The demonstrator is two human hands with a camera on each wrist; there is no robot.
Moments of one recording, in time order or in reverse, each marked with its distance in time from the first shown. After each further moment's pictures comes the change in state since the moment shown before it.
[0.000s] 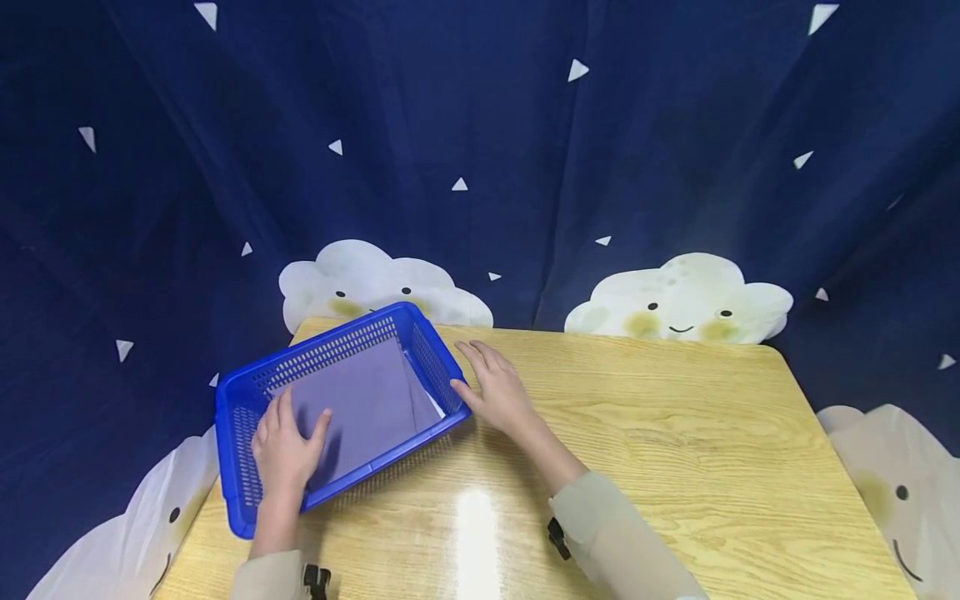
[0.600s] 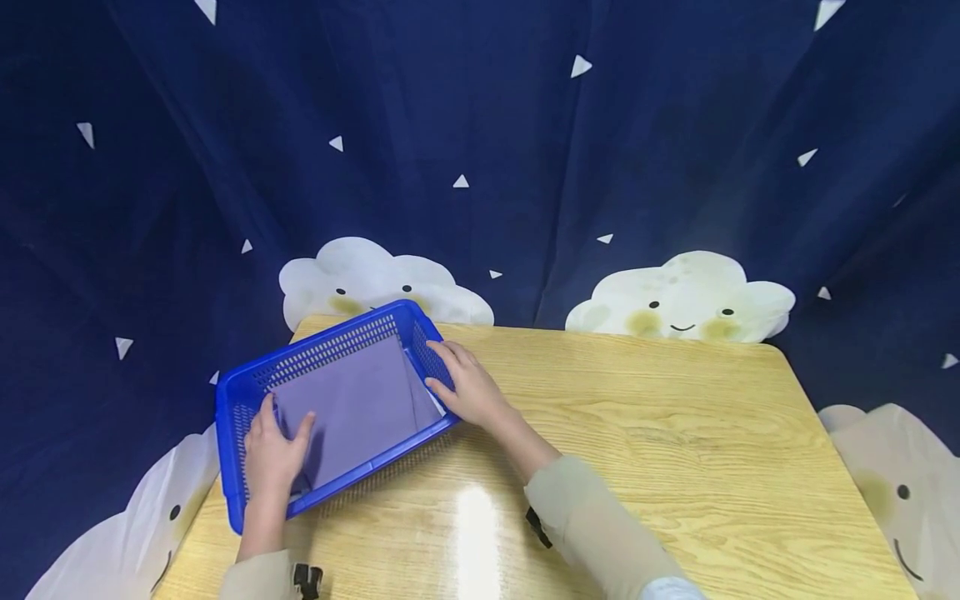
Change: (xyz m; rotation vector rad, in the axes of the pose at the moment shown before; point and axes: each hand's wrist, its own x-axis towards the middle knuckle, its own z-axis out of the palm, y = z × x) left_hand 0.002 -0.011 -0.010 -0.079 -0.080 -0.158; right_hand 0.022 -0.026 0.014 0.130 -0.136 0.002
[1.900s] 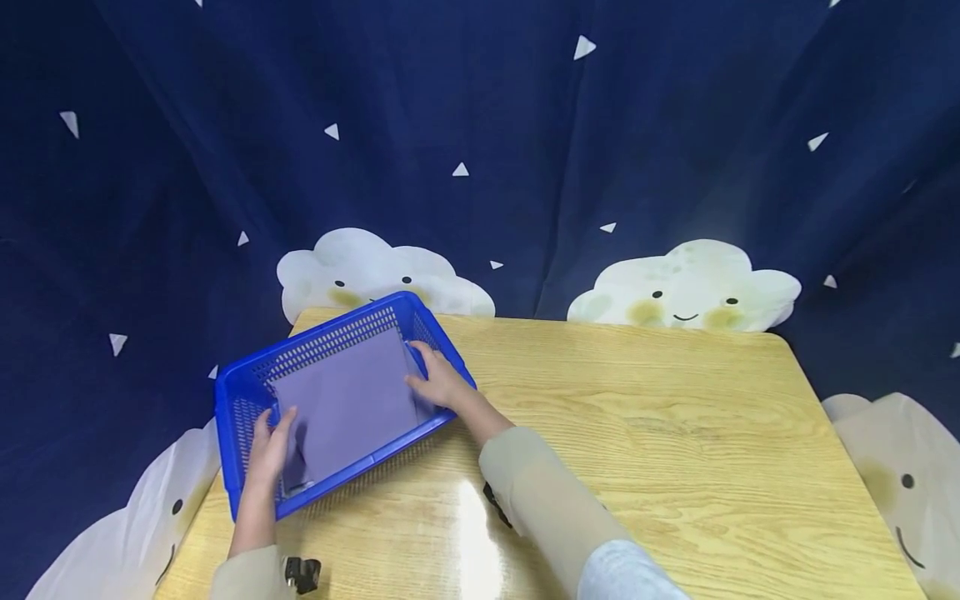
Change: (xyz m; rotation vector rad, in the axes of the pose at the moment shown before) left_hand 0.008 -0.012 -0.010 -0.365 -0.320 -0.314; right_hand 0.035 -0.017 0.035 0.341 -0.254 0.282
